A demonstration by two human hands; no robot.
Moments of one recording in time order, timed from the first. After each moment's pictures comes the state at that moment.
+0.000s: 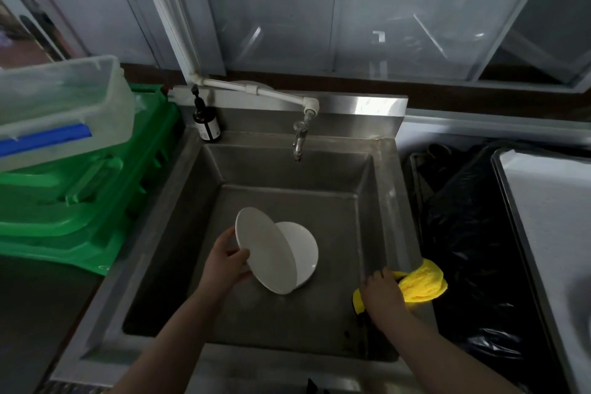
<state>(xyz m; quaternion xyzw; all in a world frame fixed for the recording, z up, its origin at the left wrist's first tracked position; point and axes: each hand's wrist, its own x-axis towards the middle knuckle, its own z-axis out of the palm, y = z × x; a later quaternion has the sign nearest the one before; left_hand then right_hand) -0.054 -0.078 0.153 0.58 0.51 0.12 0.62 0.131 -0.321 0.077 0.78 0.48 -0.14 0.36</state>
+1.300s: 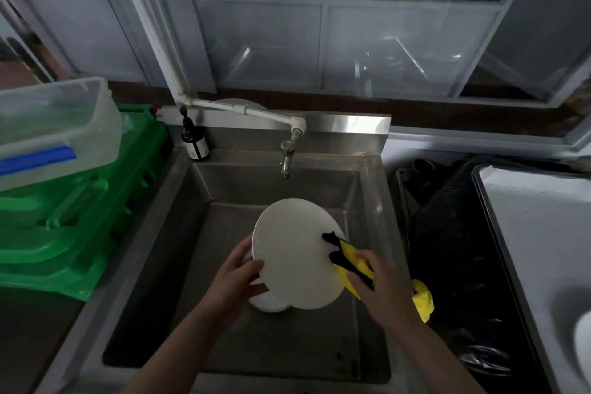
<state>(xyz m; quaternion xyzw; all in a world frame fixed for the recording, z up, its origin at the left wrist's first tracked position) -0.035 -0.106 0.183 0.51 0.32 0.10 0.79 0.133 -0.331 0.170 0.87 0.30 -0.18 -0.34</state>
